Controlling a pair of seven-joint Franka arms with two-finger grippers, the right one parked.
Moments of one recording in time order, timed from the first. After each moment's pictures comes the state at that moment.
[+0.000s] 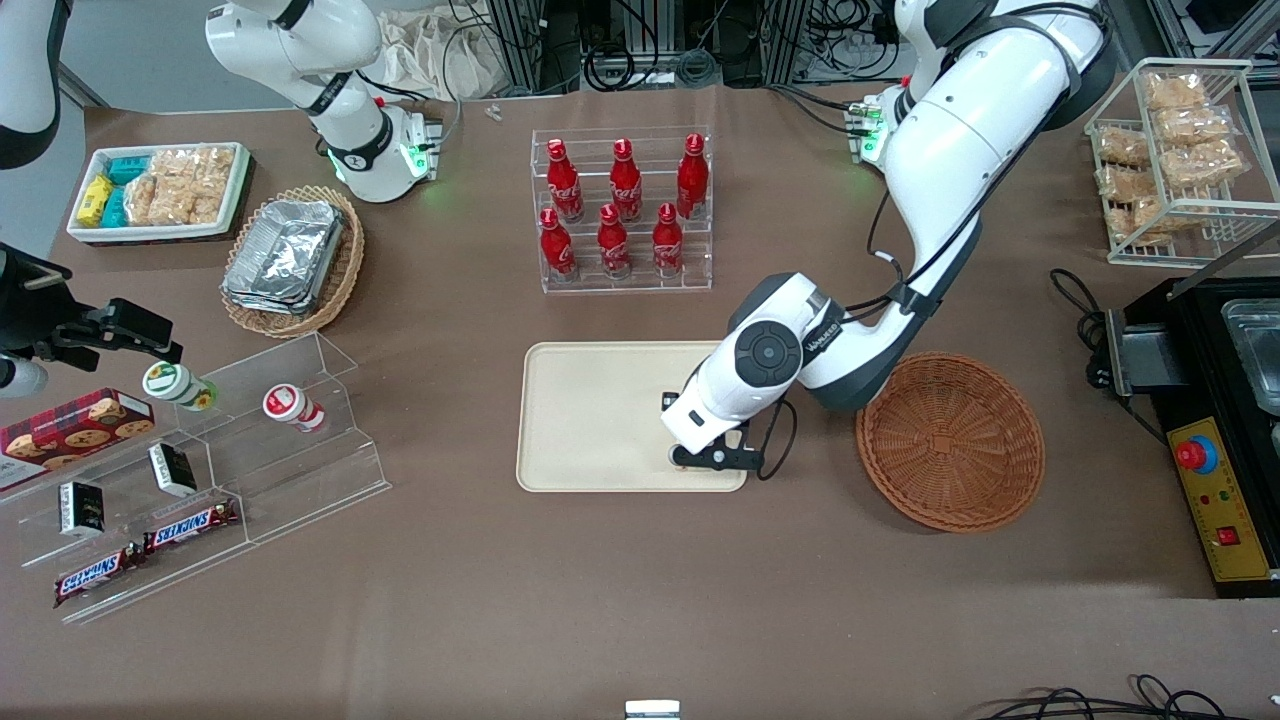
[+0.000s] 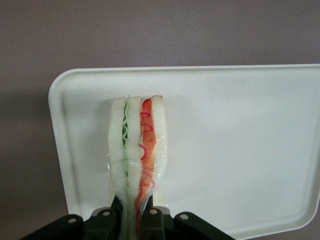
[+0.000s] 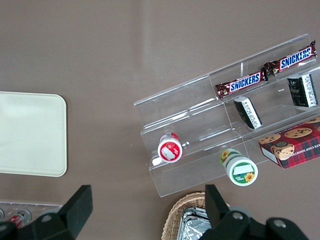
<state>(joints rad) -0.19 0.78 -0.55 -1.48 0.22 2.21 -0.68</state>
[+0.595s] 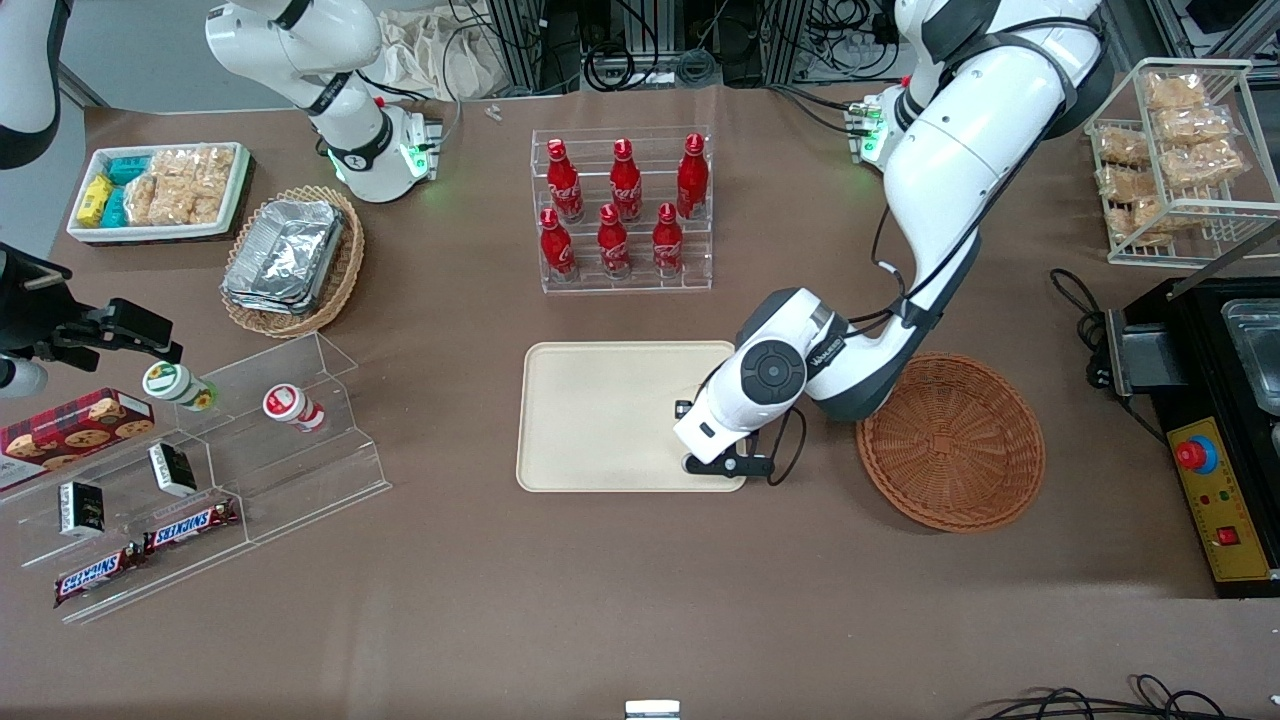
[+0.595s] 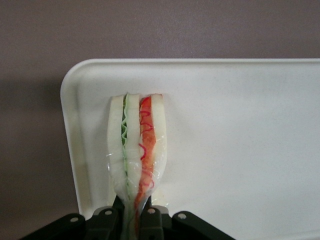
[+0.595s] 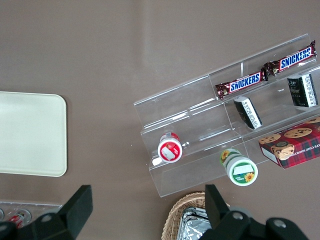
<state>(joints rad) -0.19 0.81 -0.52 -1.49 0.22 2.21 -0.68</state>
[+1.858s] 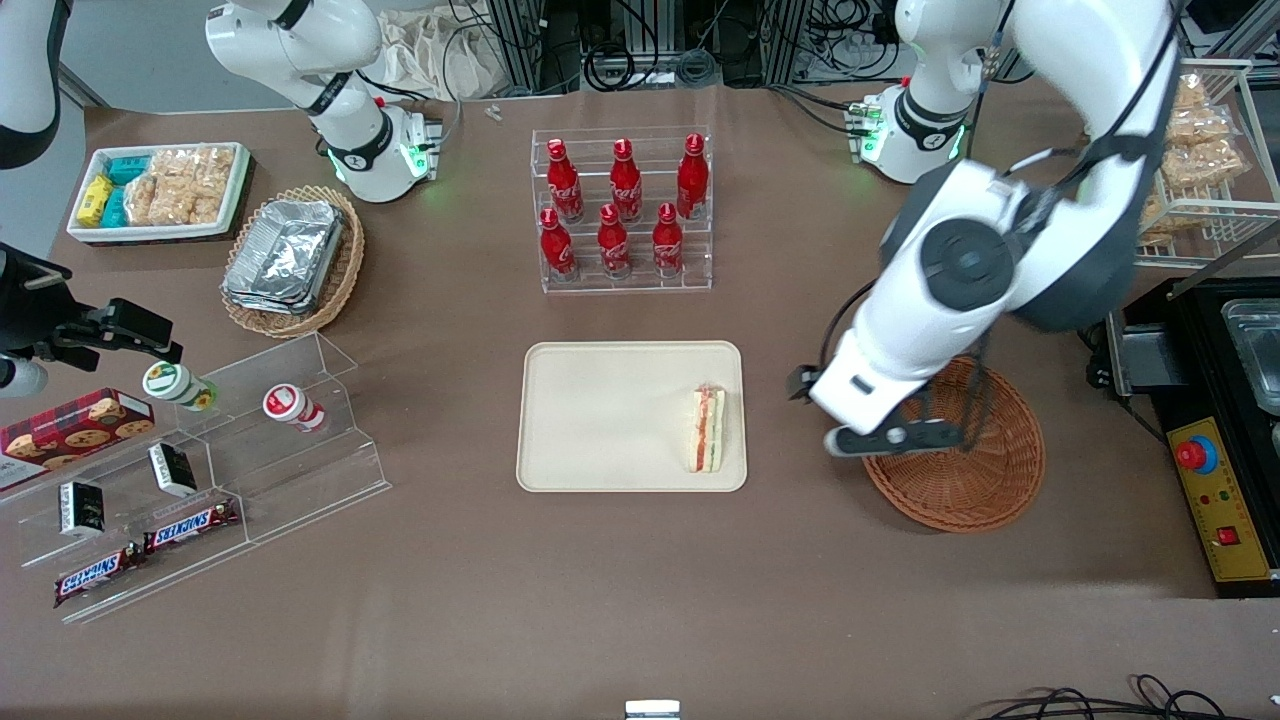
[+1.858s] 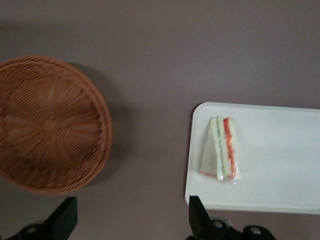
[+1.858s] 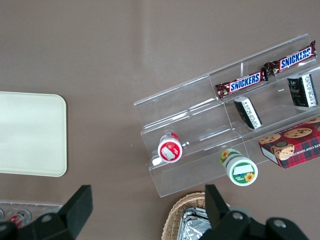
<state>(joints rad) 0.02 0.37 -0.52 -1.45 0.18 1.78 -0.58</state>
